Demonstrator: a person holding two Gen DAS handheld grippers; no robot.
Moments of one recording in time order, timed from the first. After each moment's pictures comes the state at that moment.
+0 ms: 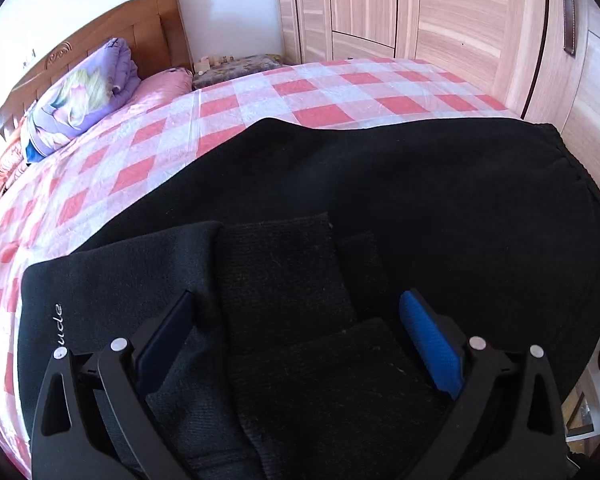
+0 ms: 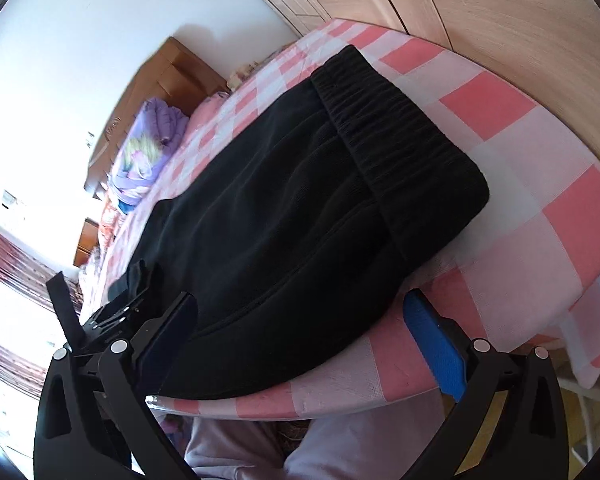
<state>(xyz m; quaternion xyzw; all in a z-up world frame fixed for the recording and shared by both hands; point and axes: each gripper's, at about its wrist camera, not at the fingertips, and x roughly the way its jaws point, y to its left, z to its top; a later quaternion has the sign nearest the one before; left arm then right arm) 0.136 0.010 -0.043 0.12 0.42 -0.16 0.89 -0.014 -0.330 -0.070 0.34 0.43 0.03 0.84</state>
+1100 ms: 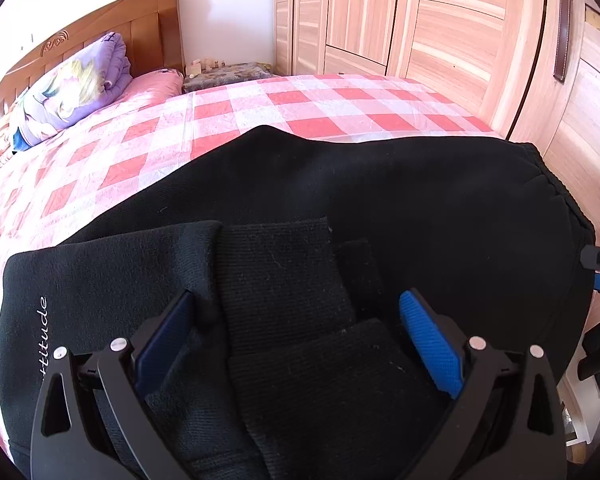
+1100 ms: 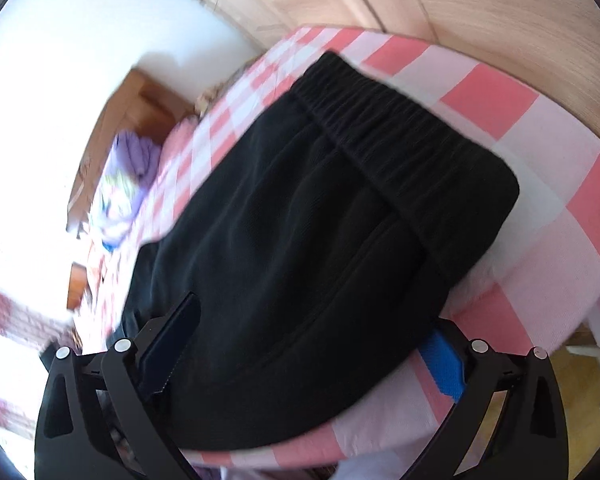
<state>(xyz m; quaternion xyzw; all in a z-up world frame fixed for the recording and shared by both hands) 0.134 0.019 -0.042 0.08 0.41 -0.18 0.89 0.011 -0.326 -0.073 0.41 0.39 -0.04 0.82</state>
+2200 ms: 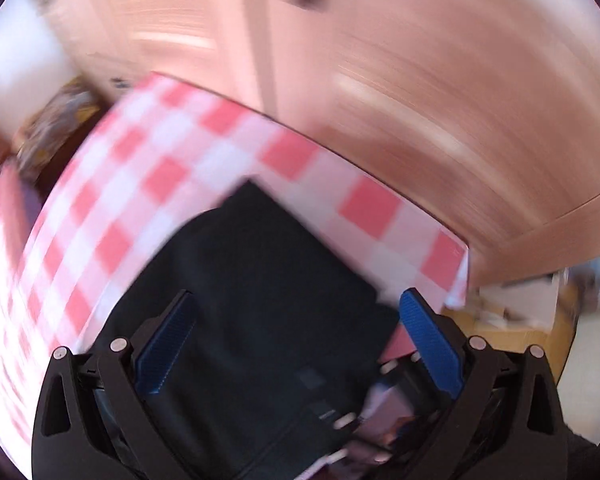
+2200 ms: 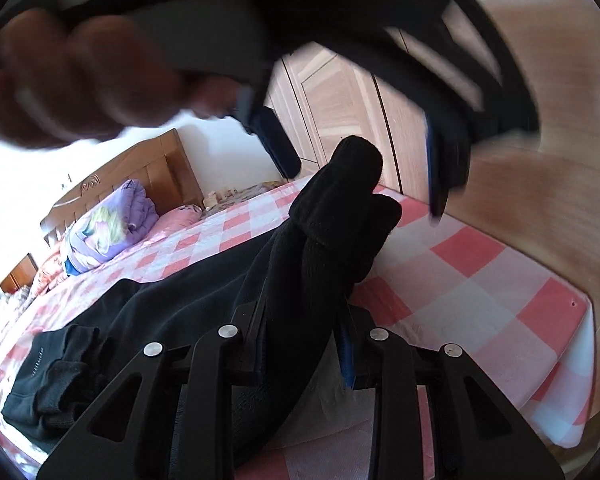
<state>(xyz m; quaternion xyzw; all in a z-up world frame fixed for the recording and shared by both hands) 0.132 -0.320 0.058 0.33 0.52 -0.38 0.69 -0.025 -0.280 -0.058 0.19 0.18 -0.11 0.96</state>
